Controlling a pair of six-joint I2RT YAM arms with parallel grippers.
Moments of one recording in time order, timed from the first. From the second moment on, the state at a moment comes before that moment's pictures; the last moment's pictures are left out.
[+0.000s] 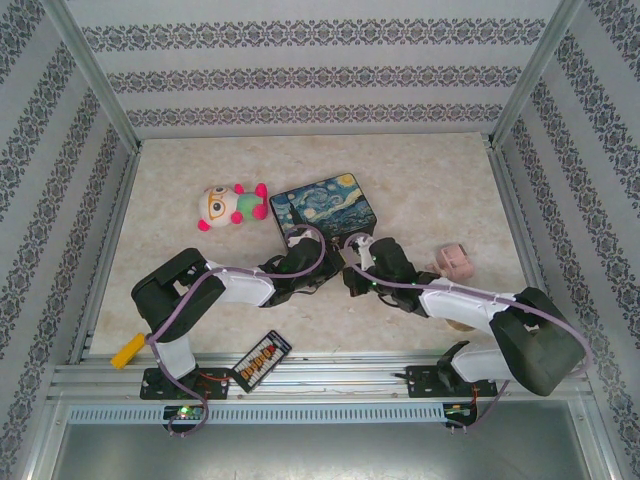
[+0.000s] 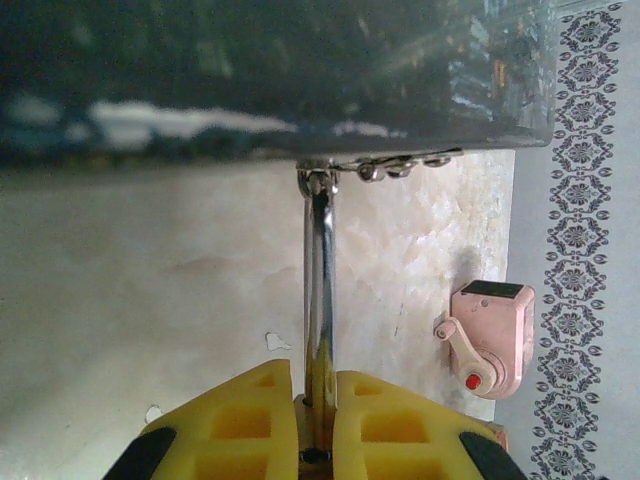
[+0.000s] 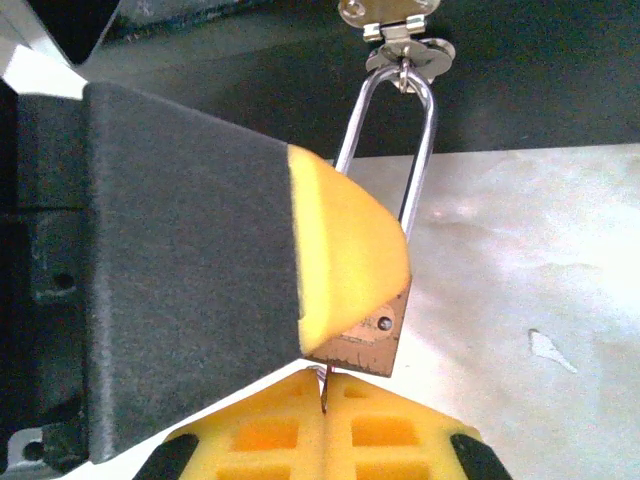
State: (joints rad) left arm -0.84 1.79 0.78 0.46 0.00 -1.31; right arm 0.61 1.32 0.47 0.14 -0.25 0.42
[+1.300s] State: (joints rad) left arm -0.86 1.53 0.74 0.34 -0.15 -1.16; right arm 0.42 1.49 0.43 0.36 -0.50 0.73
